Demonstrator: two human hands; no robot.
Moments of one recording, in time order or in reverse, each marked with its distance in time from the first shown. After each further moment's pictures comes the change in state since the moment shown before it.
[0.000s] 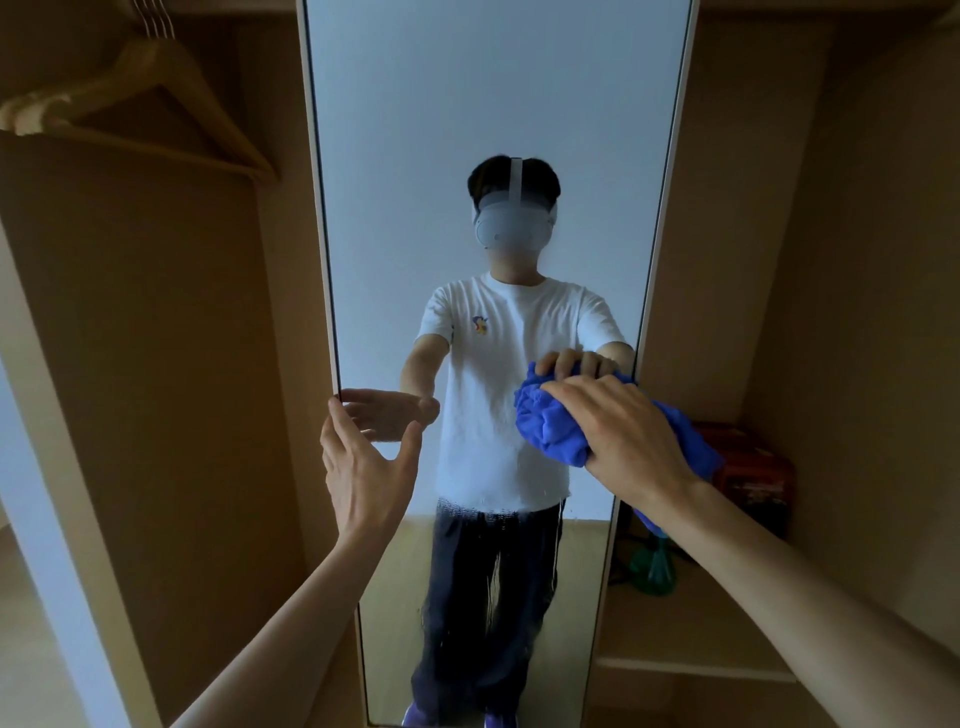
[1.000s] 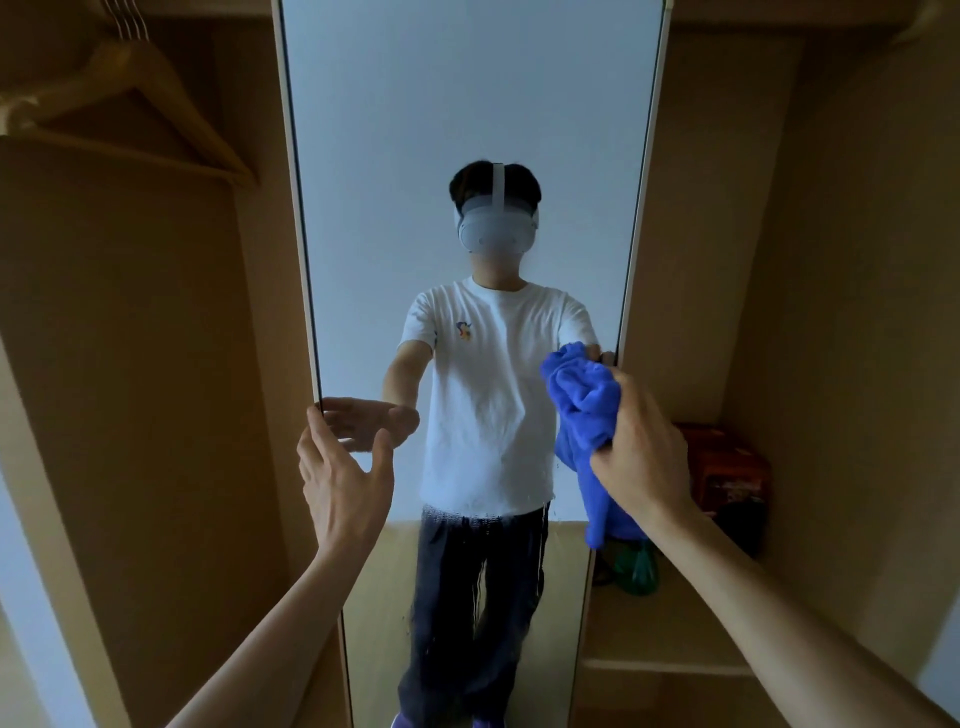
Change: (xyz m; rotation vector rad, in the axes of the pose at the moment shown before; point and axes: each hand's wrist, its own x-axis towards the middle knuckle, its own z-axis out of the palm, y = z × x) left_hand -0.001 -0.006 0.001 0.003 0.033 0.018; right_hand -0.019 0.006 0.005 0.252 0.268 0.456
